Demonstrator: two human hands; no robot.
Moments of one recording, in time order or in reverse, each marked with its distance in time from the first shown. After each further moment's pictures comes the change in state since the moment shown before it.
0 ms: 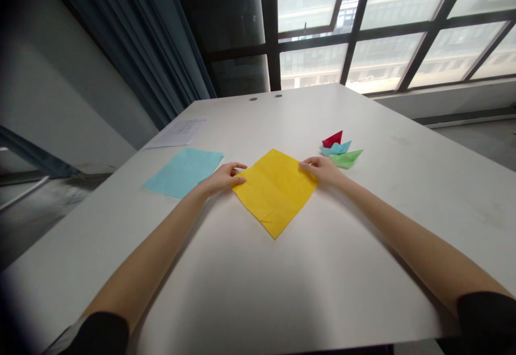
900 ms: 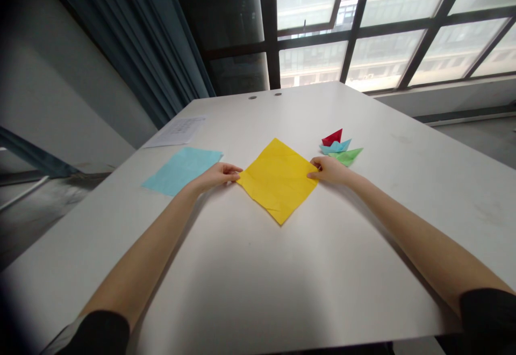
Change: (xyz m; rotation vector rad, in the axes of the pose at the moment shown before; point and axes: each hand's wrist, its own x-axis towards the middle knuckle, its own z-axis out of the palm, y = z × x) left_hand 0.004 -0.013 -0.017 -0.089 -0.111 -0.013; right_hand 0.010 0.026 -0.018 -0.378 -0.122 -0.194
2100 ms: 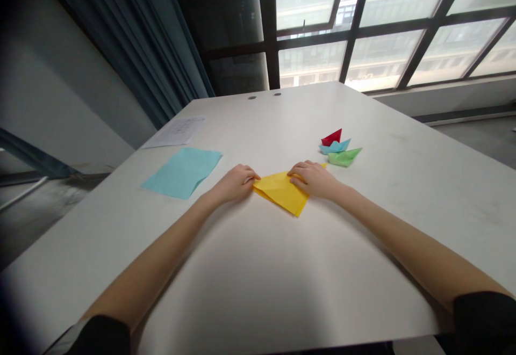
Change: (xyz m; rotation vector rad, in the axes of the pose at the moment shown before) left_hand -0.013 0.038 0.051 0.894 0.115 0.421; right_hand -0.013 -0.053 0.019 -0.246 0.106 -0.354
